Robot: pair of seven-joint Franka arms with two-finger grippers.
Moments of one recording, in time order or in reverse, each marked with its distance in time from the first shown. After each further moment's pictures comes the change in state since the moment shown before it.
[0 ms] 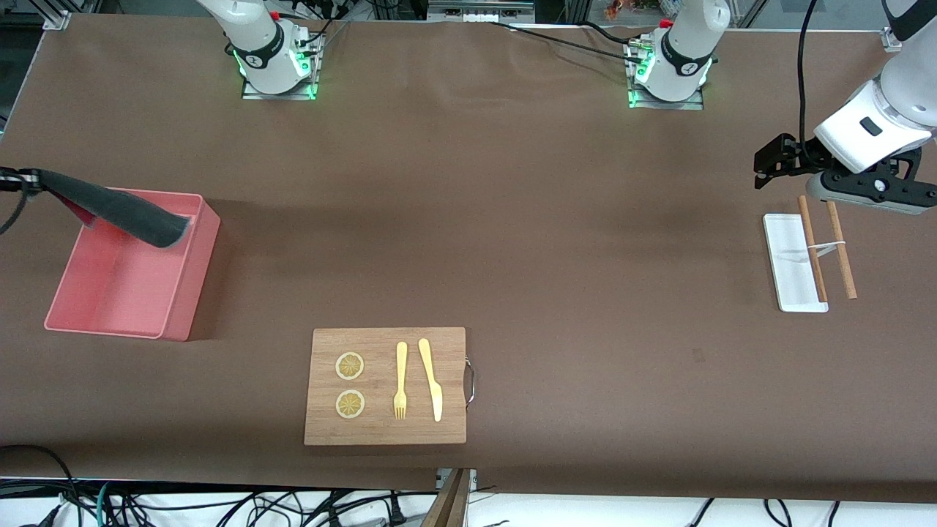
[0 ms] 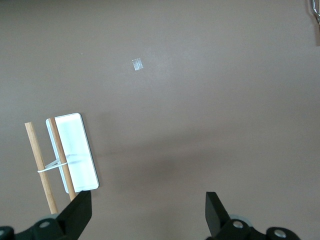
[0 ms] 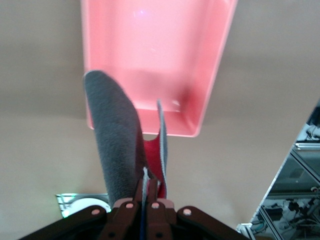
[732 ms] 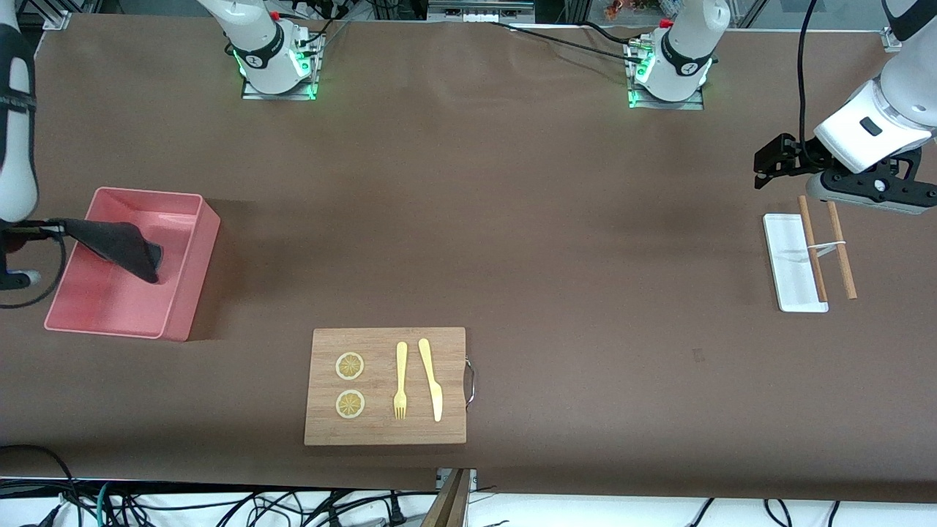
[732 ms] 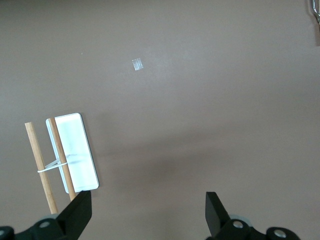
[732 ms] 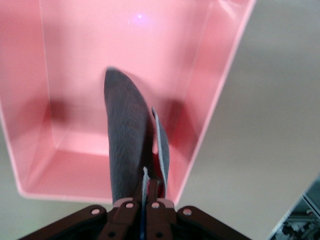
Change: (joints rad) left arm 0.000 0.000 0.000 0.000 0.000 0.000 0.000; right arm -0.040 0.228 -0.024 -0.089 0.030 0.333 -0.069
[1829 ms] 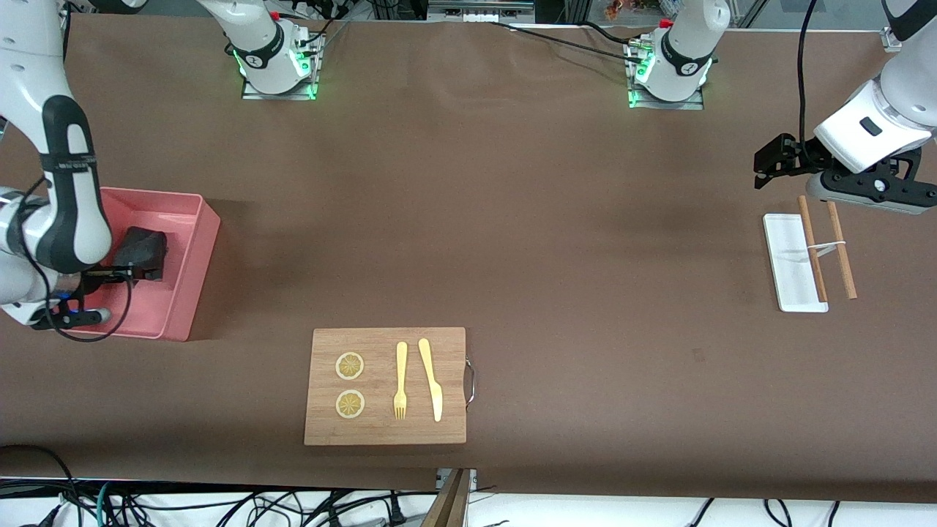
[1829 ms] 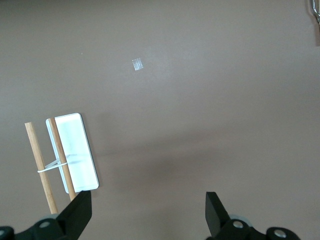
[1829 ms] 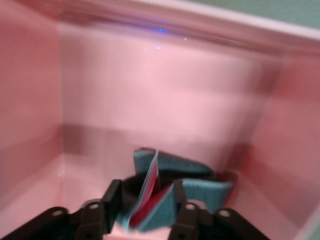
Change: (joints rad) left arm 0.000 0.000 0.000 0.000 0.000 0.000 0.000; right arm 0.026 0.097 0.003 -0.038 0.149 0.207 0.001
